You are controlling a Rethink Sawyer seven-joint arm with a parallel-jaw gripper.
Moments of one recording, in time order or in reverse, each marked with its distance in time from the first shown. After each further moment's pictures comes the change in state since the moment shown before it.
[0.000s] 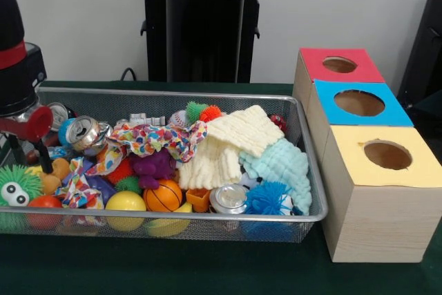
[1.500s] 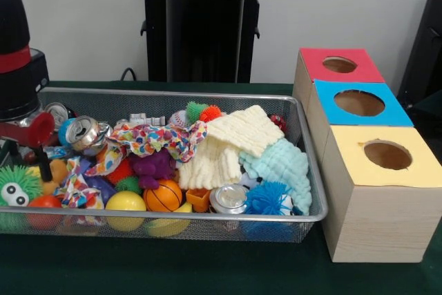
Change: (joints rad) arm 0.010 0.005 0.000 0.006 0.000 -0.076 0.000
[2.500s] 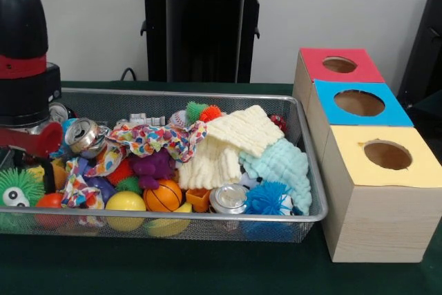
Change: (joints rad) arm 0.001 0.008 0.000 0.071 0.000 -0.216 0.000
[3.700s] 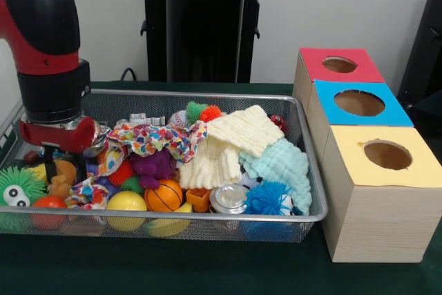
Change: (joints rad) arm 0.050 -0.025 -0.010 0.070 0.000 -0.040 0.000
